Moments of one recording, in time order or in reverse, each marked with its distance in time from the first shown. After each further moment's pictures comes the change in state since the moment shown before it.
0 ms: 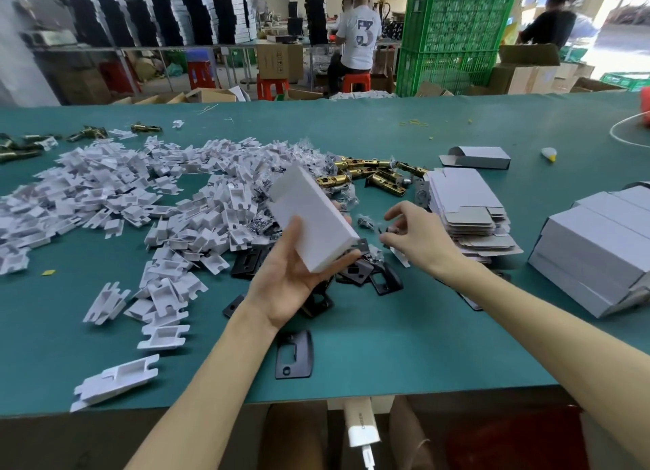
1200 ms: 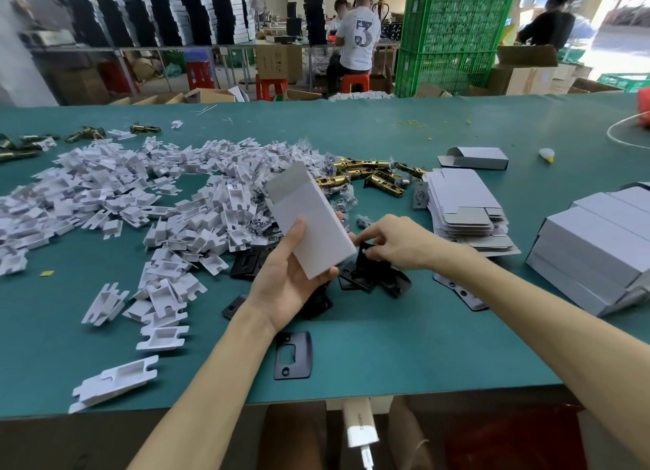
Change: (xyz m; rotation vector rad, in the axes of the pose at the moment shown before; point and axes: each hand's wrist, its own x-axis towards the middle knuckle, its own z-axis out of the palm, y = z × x) left_hand -0.001 -0.002 0.003 0.137 0.055 0.004; right_hand 0.001 -0.036 -0.007 -0.339 -0.365 -0.074
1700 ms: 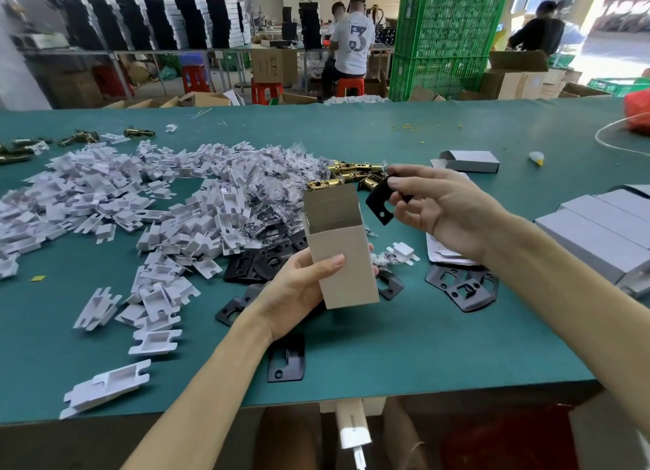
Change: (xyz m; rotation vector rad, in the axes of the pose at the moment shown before) left_hand -0.006 -0.006 0.009 0.248 -0.244 -0.118; right_hand -0.046 0.010 -0.060 1.618 0.101 -0.022
